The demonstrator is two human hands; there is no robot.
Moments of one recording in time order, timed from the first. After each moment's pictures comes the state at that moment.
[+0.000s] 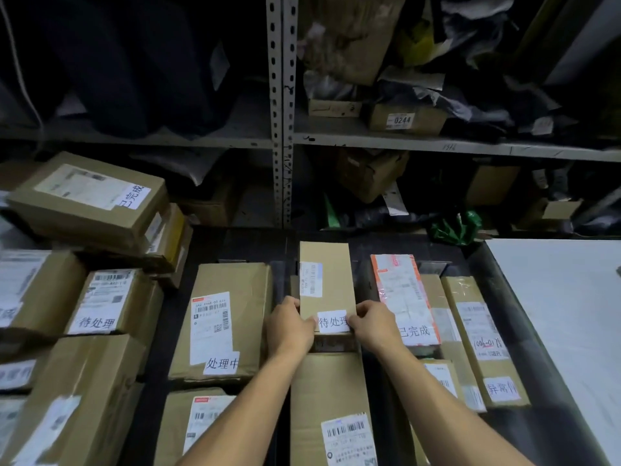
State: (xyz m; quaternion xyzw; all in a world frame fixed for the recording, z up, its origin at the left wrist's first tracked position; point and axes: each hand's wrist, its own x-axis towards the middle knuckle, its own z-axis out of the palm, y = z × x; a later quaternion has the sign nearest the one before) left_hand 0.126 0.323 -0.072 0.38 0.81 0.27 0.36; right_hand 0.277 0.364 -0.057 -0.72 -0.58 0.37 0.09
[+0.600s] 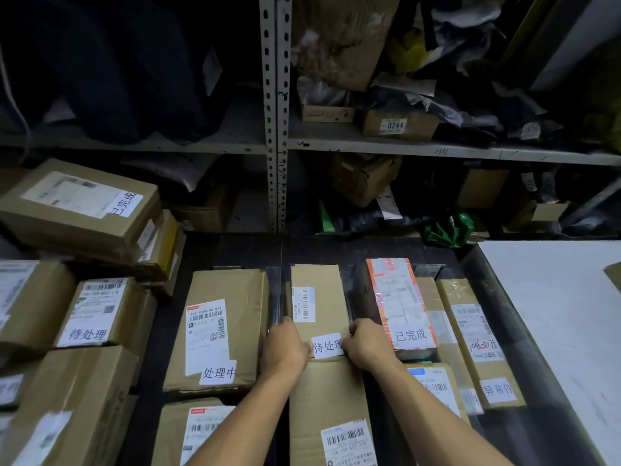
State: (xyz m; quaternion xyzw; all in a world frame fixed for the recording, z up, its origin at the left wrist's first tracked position) left_hand 0.123 0.314 -0.083 0.46 0.81 0.11 0.33; right_hand 0.272 0.352 -0.066 -0.72 -0.59 0.37 -0.03
